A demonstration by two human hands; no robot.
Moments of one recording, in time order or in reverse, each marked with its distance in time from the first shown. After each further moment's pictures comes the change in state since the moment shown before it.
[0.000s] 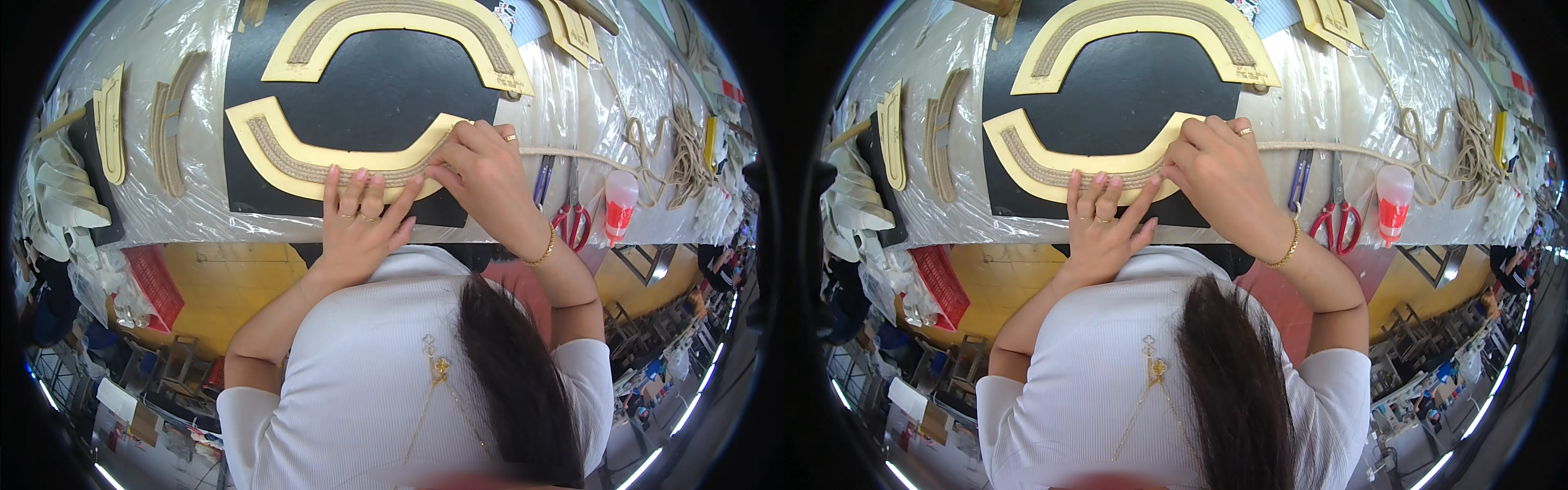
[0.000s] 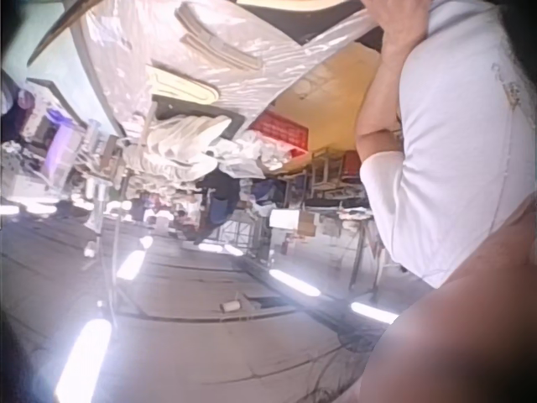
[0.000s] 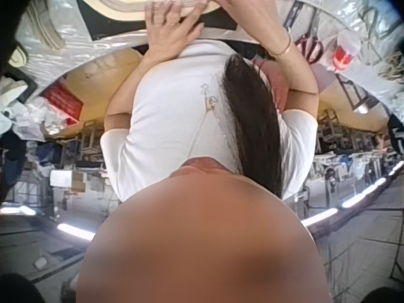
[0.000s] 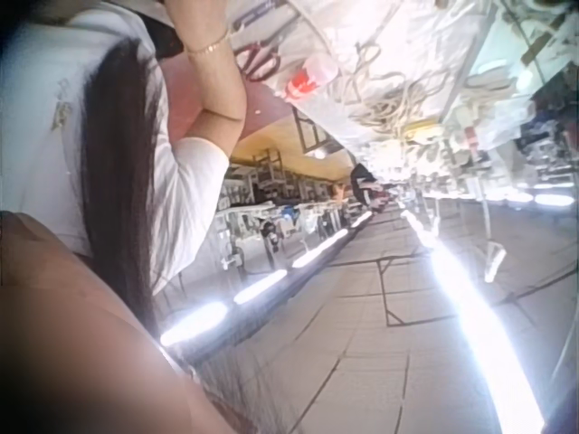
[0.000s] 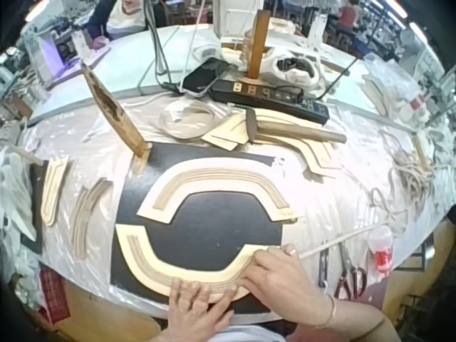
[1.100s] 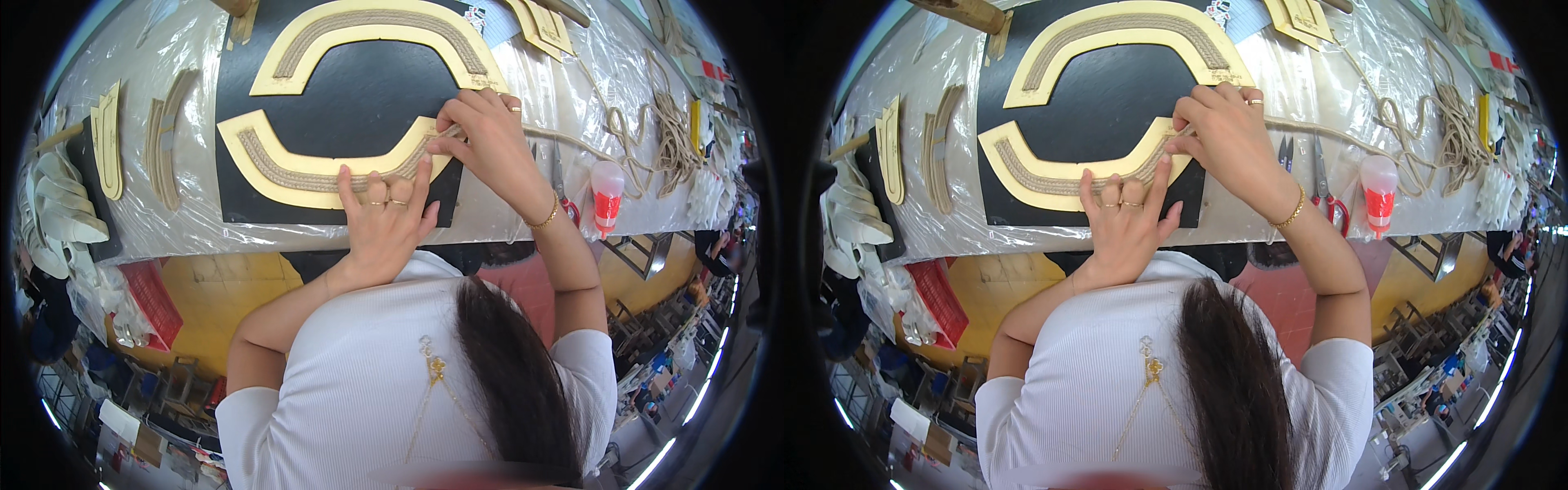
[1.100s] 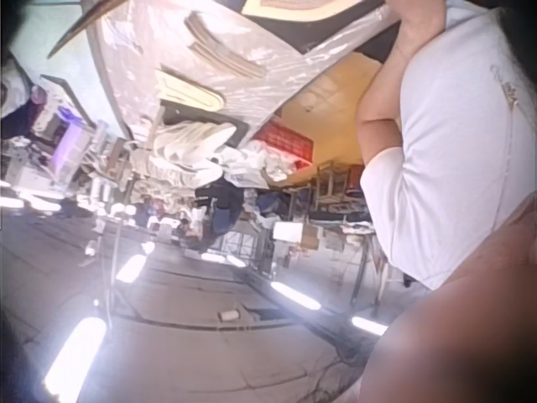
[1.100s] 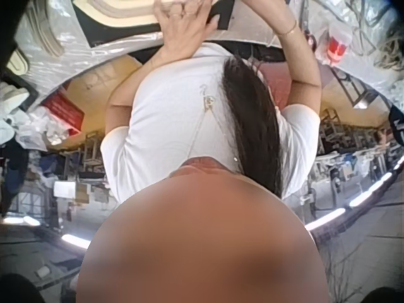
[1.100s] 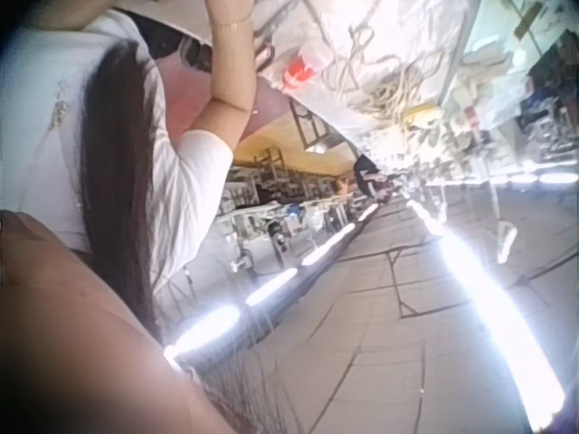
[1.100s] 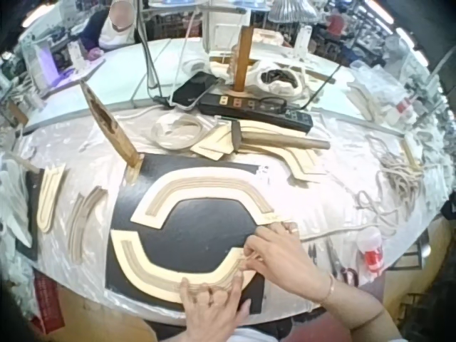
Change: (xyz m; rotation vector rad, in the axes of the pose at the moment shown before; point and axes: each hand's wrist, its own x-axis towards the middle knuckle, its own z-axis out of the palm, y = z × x) left_hand 0.034 0.042 0.007 0.108 -0.087 -0.104; right_hand 0.014 0.034 -0.019 -0.018 -0.088 0.100
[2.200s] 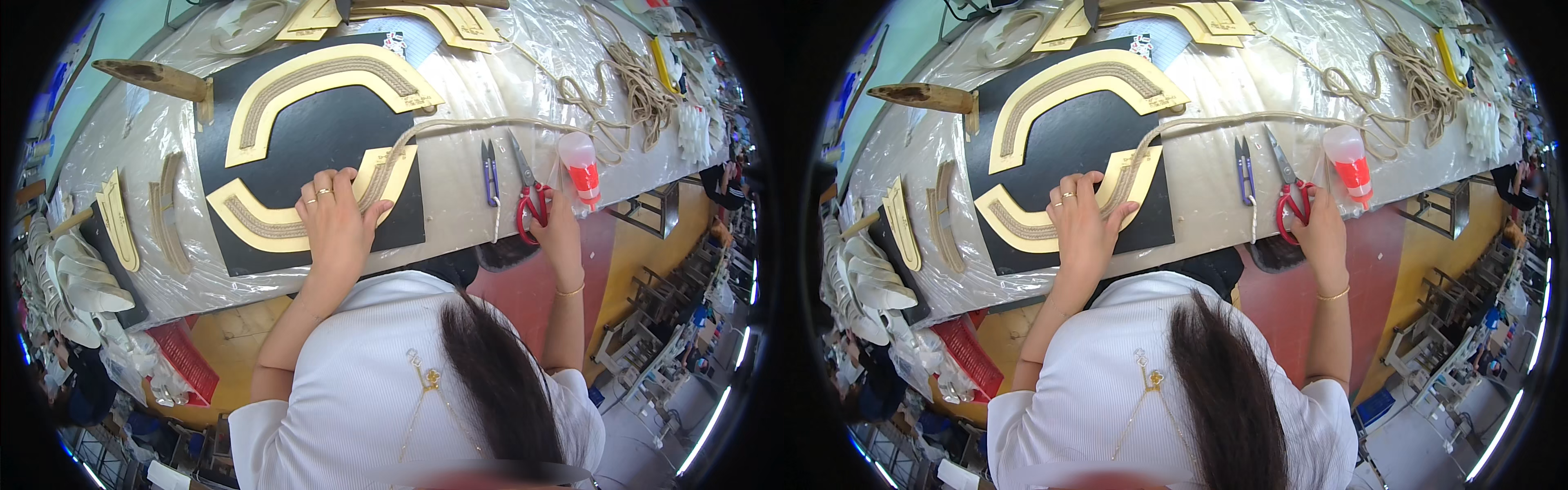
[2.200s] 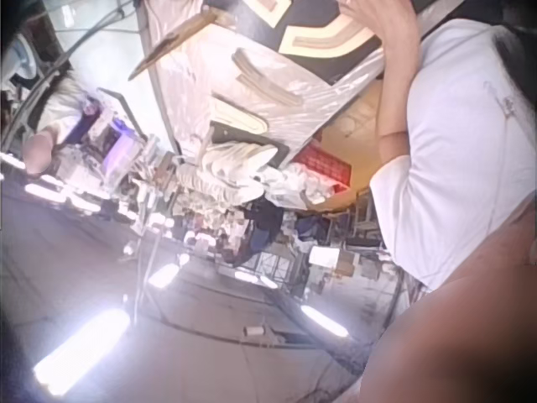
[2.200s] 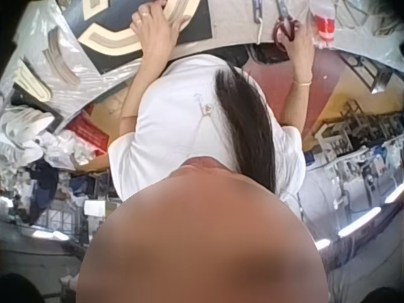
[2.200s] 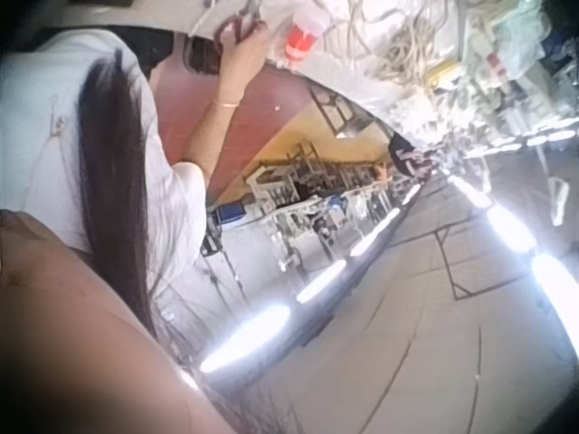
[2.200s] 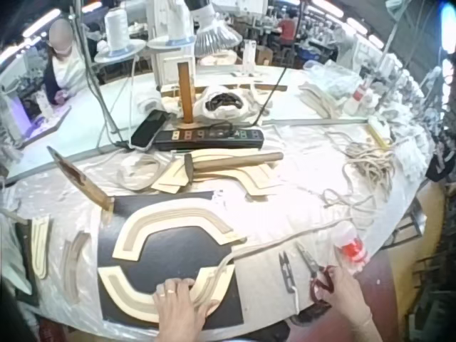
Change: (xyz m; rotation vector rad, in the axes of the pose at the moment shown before) left_hand 0.052 -0.027 -0.028 -0.256 -0.208 -0.189; right_hand -0.207 0.043 -0.013 -0.115 0.133 0.874
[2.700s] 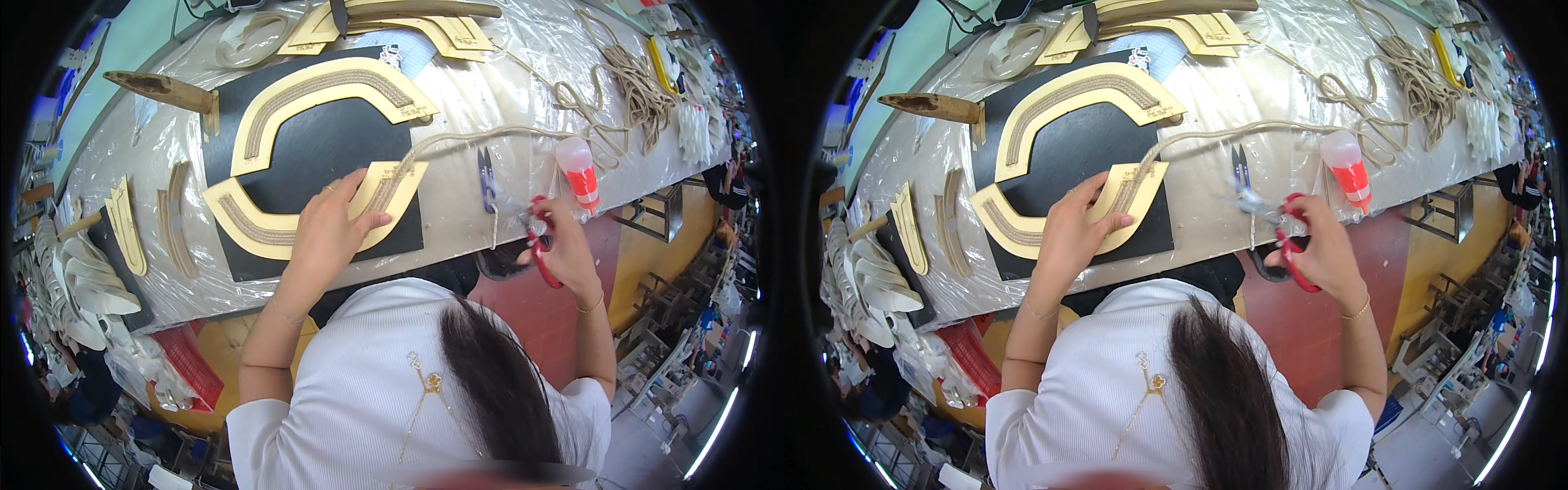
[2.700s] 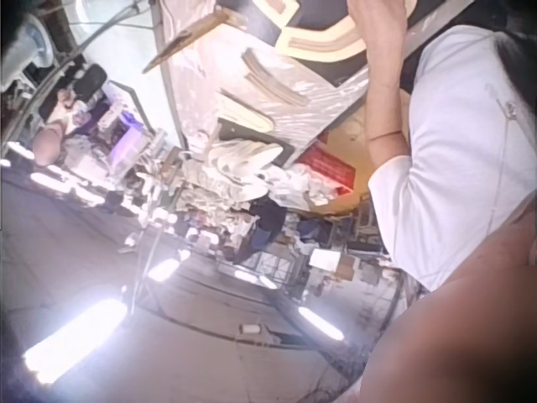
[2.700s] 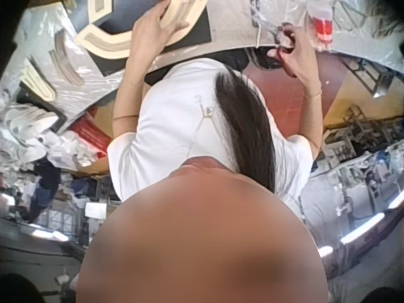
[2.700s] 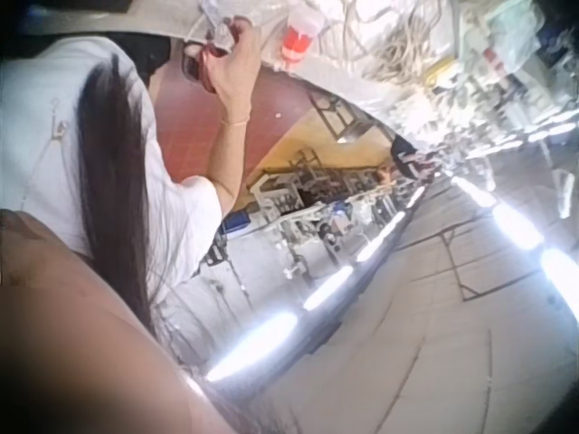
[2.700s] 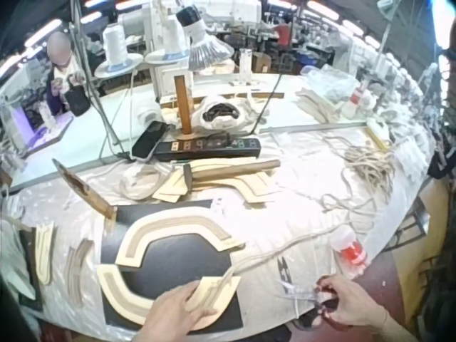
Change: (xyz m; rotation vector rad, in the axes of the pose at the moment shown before) left_hand 0.021 0.001 -0.039 -0.313 -0.219 0.046; right_hand -0.005 -0.022 -0.048 0.410 -0.173 -0.241
